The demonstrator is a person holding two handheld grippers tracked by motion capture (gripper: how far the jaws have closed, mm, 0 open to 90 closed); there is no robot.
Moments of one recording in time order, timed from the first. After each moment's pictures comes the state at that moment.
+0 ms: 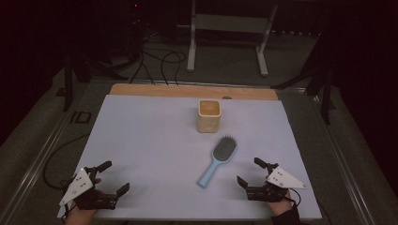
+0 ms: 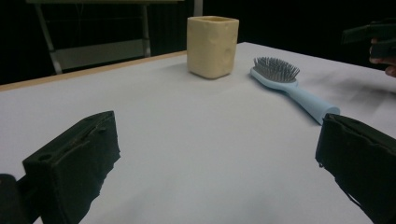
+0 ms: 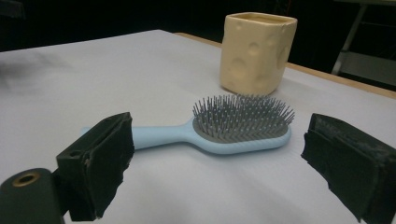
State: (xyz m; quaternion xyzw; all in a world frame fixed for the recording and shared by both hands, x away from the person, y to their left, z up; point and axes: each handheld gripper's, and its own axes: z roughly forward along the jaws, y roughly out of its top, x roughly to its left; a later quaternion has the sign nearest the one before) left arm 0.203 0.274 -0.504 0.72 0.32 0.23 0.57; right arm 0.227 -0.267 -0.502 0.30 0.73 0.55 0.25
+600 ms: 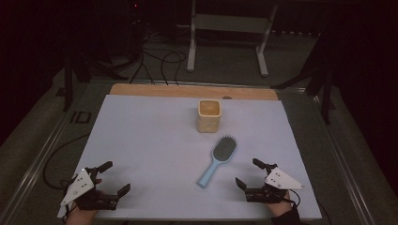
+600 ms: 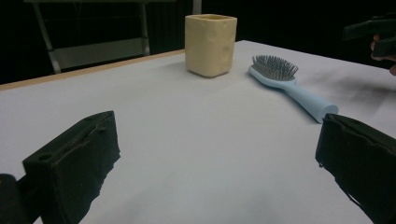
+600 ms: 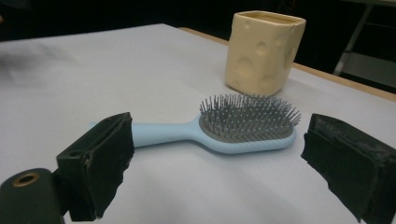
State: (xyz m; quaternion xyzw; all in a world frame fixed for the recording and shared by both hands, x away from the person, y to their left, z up) left arm 0.202 0.272 -0.503 0.72 0.31 0.23 0.57; right arm 0.224 -0.261 -0.499 0.29 0.75 0.54 0.25
